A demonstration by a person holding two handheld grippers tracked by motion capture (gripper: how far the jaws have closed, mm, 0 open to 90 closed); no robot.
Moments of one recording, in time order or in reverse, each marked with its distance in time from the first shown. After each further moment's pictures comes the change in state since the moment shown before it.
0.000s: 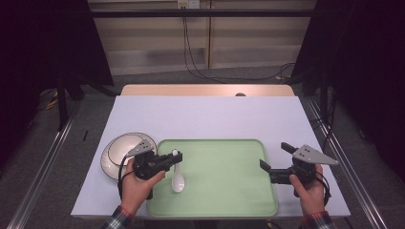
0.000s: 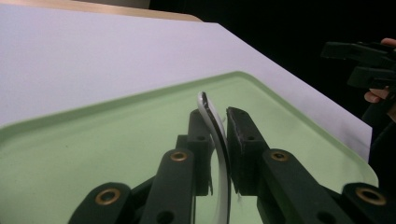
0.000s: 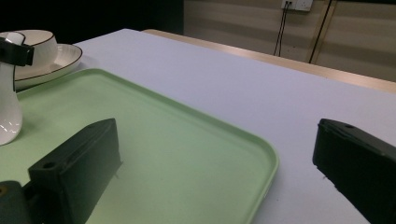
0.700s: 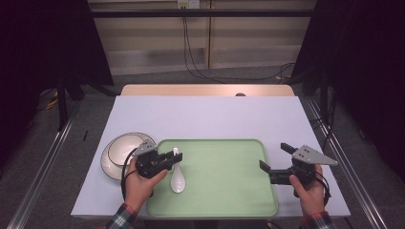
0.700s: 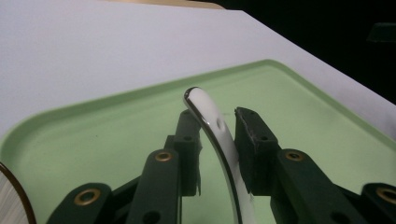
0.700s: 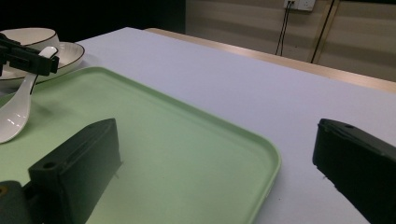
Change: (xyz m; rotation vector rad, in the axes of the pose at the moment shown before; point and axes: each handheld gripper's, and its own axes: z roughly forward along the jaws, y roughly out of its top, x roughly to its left) left arm 0.010 -0.007 0.012 0.034 0.095 0.021; right arm 0.001 0.000 0.000 0.001 0.006 -0.003
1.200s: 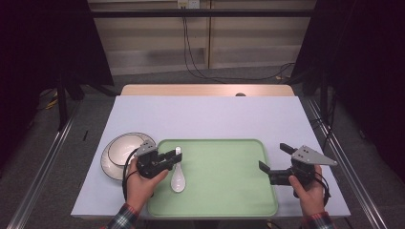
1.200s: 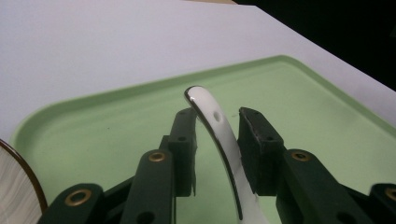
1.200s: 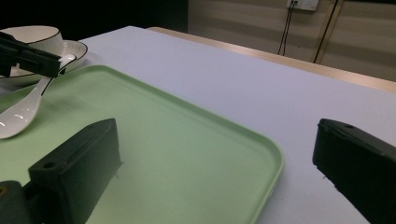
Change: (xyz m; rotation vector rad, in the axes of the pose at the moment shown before) left arm 0.001 -0.003 0.003 0.015 0.047 -0.008; right arm 0.001 0.000 0.000 0.002 0.006 -0.006
